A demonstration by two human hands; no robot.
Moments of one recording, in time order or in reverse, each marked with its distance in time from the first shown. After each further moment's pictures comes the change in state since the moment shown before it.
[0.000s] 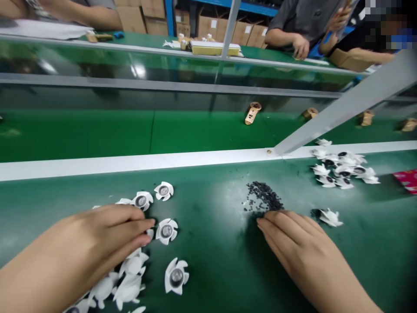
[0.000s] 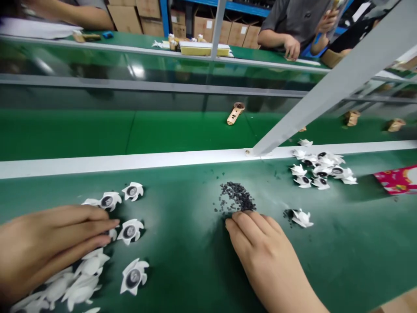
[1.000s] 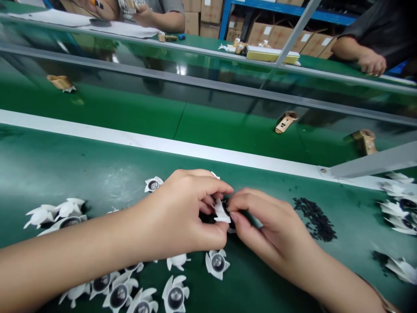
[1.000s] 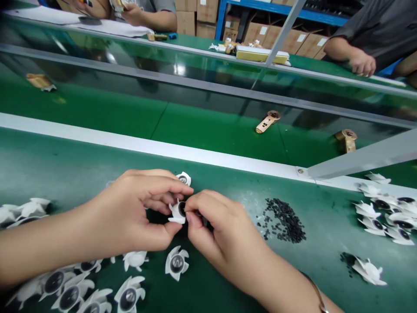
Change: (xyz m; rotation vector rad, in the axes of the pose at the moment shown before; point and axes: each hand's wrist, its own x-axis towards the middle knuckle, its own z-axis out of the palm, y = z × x) left_hand 0.028 0.041 0.009 -0.600 0.128 -0.237; right_hand 0.122 -0.066 0.002 0.911 -0.043 -0.102
